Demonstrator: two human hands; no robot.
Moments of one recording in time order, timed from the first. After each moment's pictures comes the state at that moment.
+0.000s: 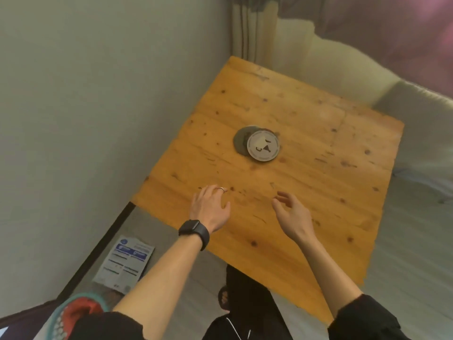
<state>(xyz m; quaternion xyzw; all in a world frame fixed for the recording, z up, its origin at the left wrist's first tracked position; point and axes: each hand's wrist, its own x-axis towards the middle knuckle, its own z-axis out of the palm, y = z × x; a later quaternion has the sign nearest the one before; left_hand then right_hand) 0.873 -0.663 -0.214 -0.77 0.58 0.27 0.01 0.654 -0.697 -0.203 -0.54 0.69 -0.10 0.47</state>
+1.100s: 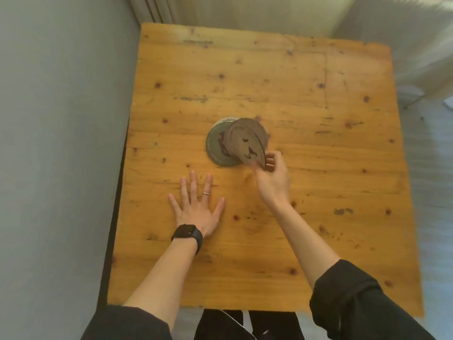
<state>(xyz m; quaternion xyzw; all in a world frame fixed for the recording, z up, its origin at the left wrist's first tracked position) 0.950 -0.795 -0.364 -0.66 0.68 0.27 0.17 0.763 -0.824 -0.316 -0.32 0.77 -0.37 0.41</state>
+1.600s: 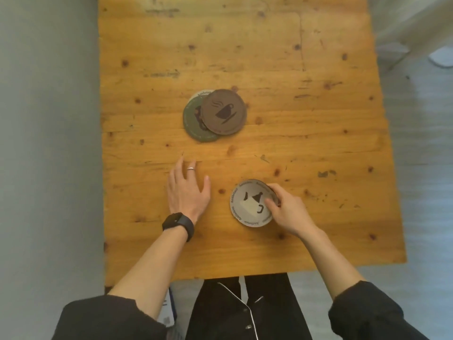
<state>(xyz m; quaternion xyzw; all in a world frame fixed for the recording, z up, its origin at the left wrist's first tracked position) 0.936 -0.777 -0.351 -0.68 0.70 0.23 0.01 0.705 -0.685 -0.323 -0.45 0.76 -0.06 0.47</state>
